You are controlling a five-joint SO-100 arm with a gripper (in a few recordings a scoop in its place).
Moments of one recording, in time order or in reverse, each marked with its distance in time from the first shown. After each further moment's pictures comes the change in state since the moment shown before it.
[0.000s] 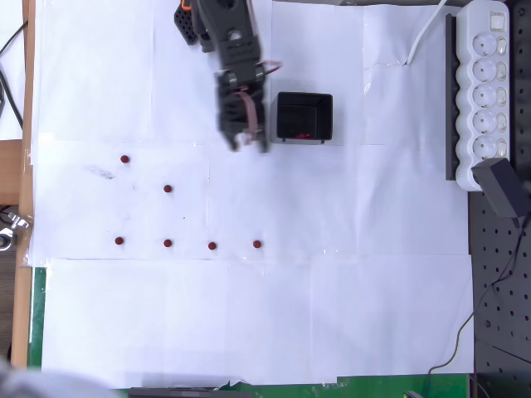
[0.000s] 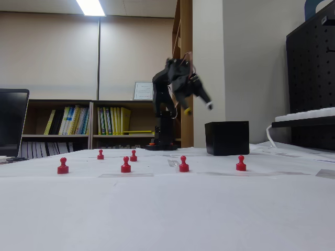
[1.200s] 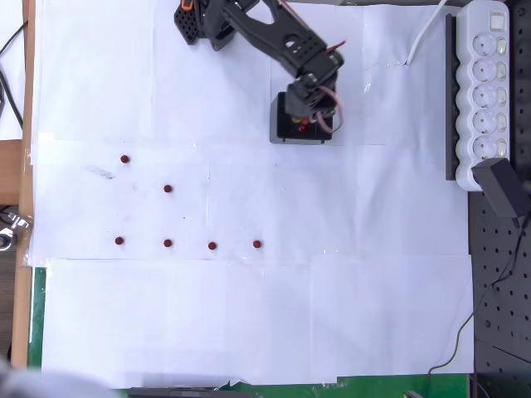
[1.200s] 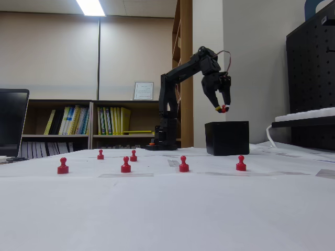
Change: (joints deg) arm -38.3 26.8 46.8 40.3 -27.1
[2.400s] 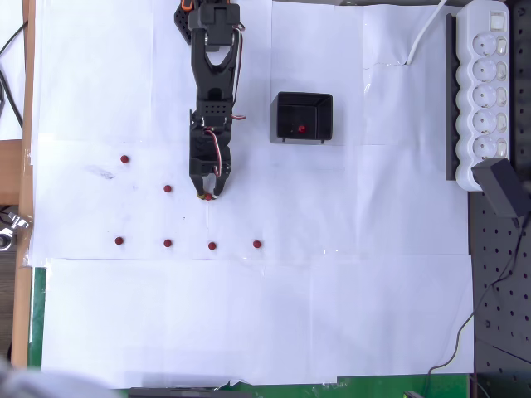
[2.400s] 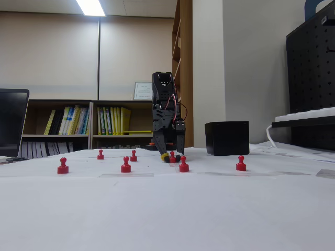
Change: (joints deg) arm 42.1 14.5 -41.6 -89.3 38.1
